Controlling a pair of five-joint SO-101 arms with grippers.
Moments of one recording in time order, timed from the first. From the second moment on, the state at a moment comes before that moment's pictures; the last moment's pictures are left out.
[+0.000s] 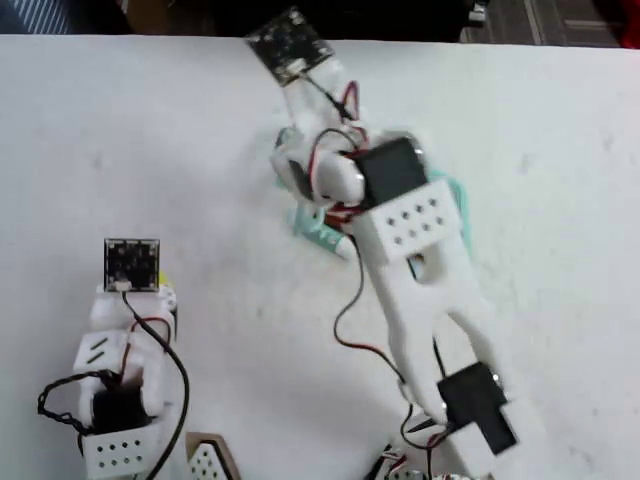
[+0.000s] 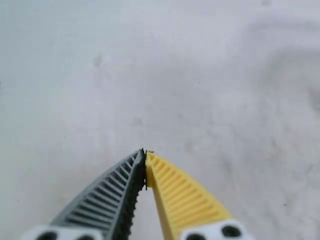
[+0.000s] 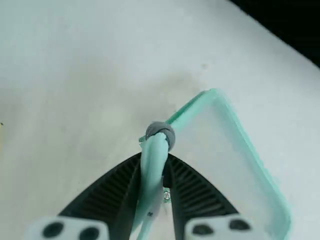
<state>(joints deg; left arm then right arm) -15.9 -103.5 96.6 48.9 -9.5 -30.1 -4.8 -24.5 83.0 13.4</state>
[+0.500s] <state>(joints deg) -15.9 -103.5 96.6 48.0 -9.5 -28.7 -11.3 -46.3 94.0 13.5</state>
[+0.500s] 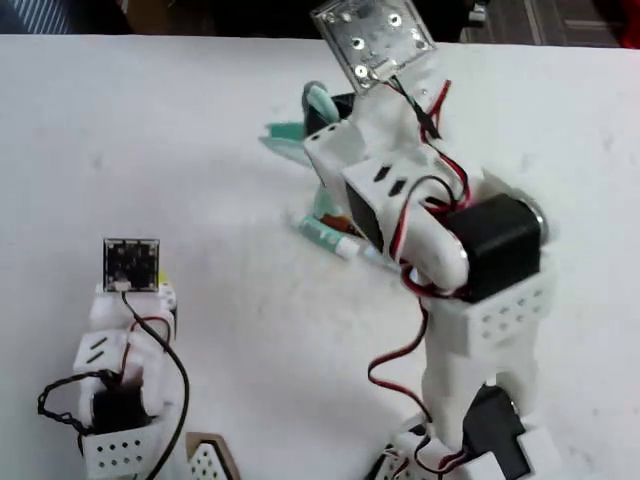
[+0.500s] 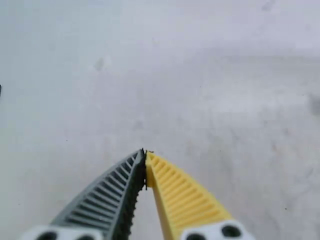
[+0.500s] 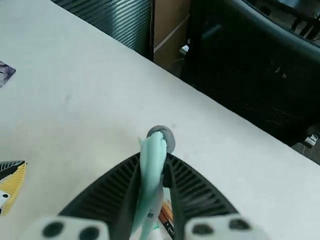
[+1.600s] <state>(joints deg) -15.9 -103.5 96.6 48.0 -9.5 -28.8 -22.1 -57.9 97.2 13.6</state>
